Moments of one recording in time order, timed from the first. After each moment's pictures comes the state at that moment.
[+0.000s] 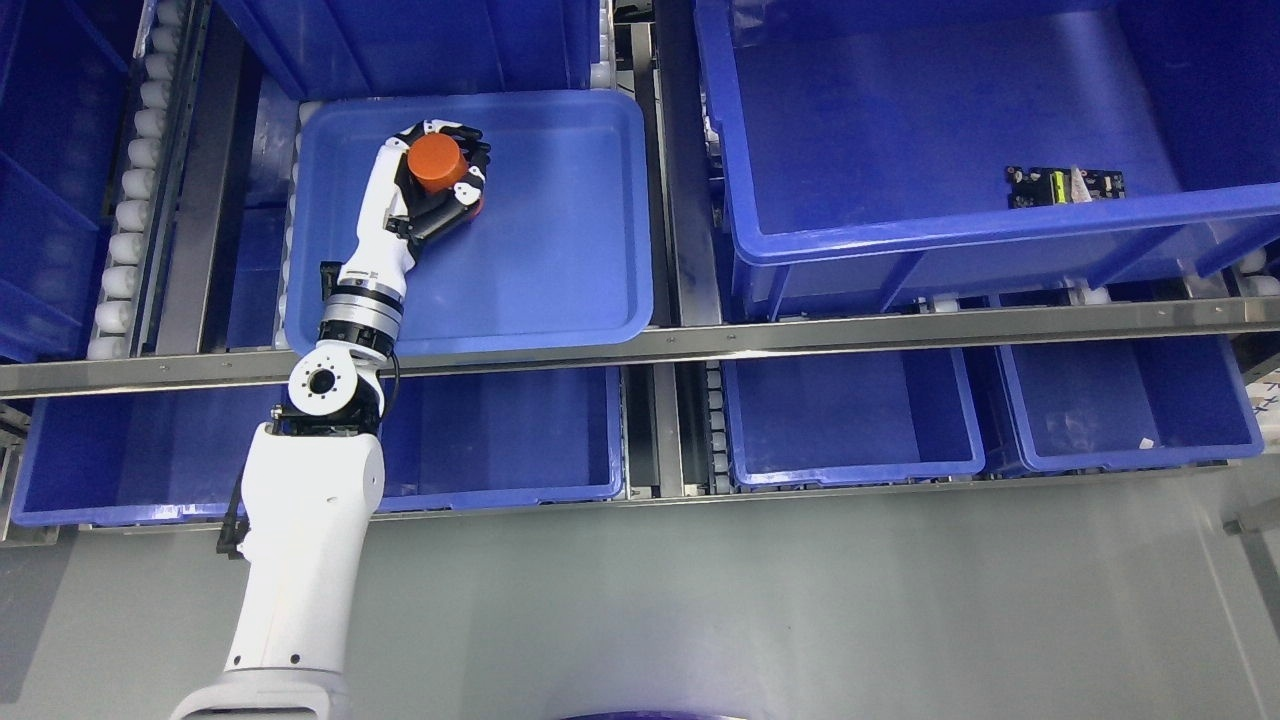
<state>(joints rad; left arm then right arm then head) -0.47 0.01 0.04 -1.18 0.08 -0.22 -0.18 0.00 0.00 0.00 0.00 0.00 -0.02 -0.06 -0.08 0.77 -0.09</state>
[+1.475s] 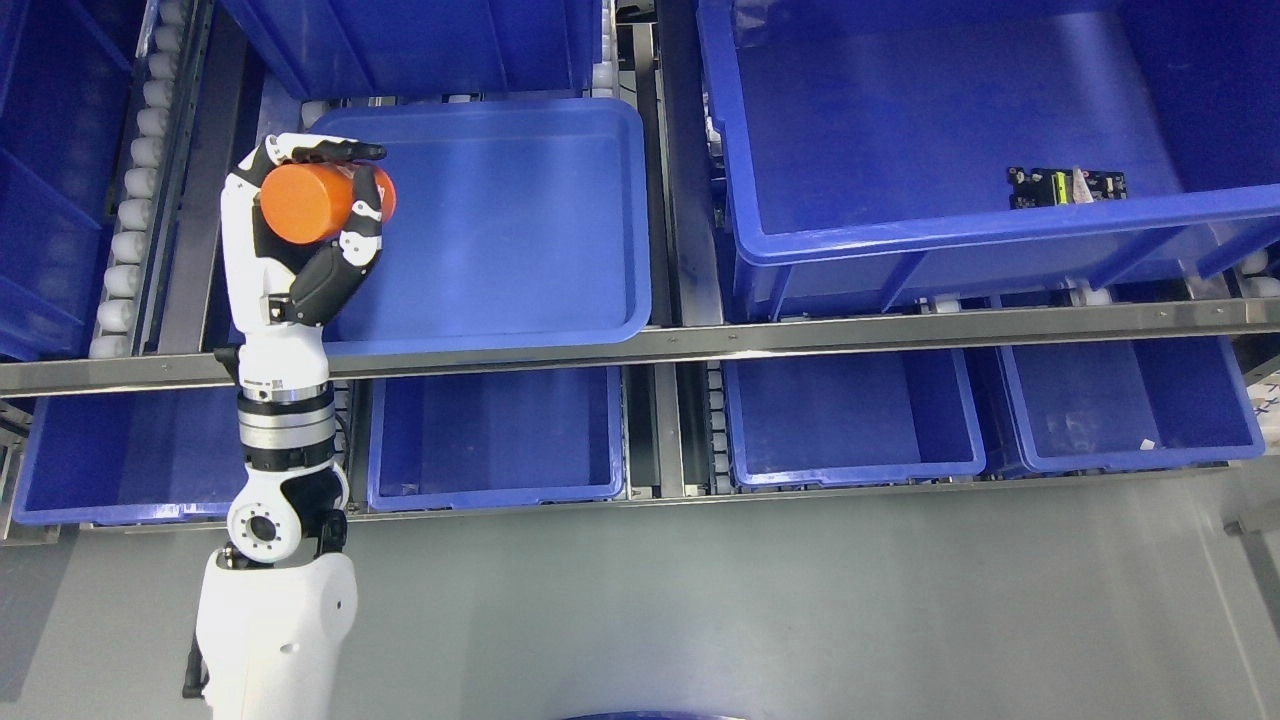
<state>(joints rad) -0.14 0.00 0.06 -1.65 0.22 -0.63 -0.18 0.00 0.00 0.00 0.00 0.00 -0.02 -0.06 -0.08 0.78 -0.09</state>
